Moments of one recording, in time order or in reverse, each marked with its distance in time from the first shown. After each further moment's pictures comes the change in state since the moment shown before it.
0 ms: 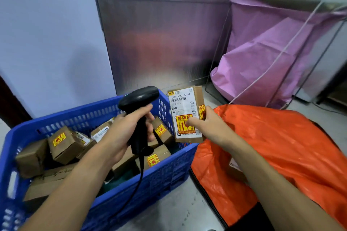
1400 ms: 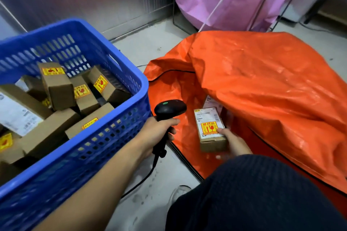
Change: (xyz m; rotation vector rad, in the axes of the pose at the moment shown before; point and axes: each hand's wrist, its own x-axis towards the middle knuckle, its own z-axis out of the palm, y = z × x) left_hand 0.119 -0.263 0.157 0.251 -0.112 -0.434; right_hand -0.045 0.351 -0.043 0.528 0.266 0.804
